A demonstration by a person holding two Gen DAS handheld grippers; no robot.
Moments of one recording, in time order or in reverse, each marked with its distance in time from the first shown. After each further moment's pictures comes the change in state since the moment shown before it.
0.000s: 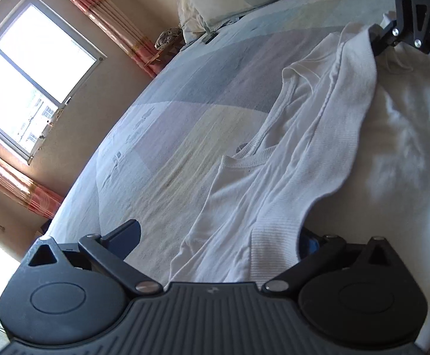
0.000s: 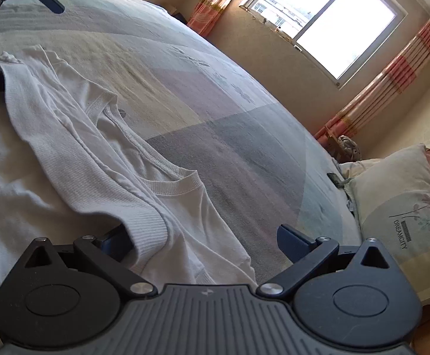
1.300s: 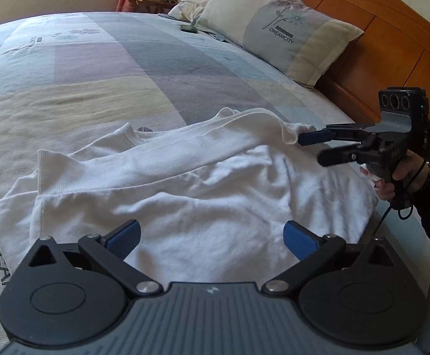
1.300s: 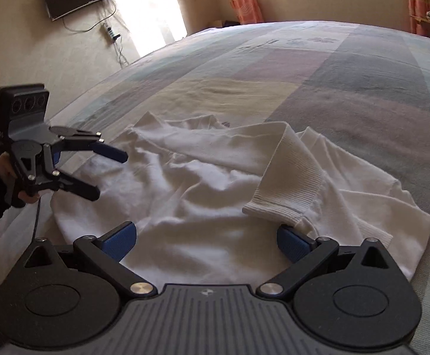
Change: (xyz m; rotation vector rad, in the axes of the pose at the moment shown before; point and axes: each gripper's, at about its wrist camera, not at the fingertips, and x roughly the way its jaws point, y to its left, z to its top) left arm 0.028 0.044 -0.027 -0.699 -0.017 -0.640; right arm 0.017 -0.050 -0.036 0.588 -0.051 0.643
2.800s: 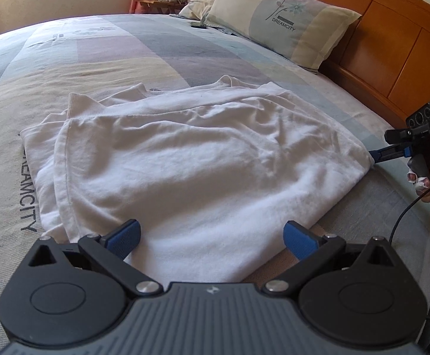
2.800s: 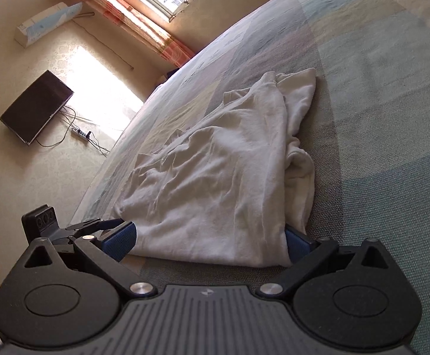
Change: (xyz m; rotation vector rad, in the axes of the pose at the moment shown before) left arm -0.036 -0.028 -0.074 0.032 -0.004 0.067; right arm -0.093 -0.021 -0.126 0.516 -0.157 0.137
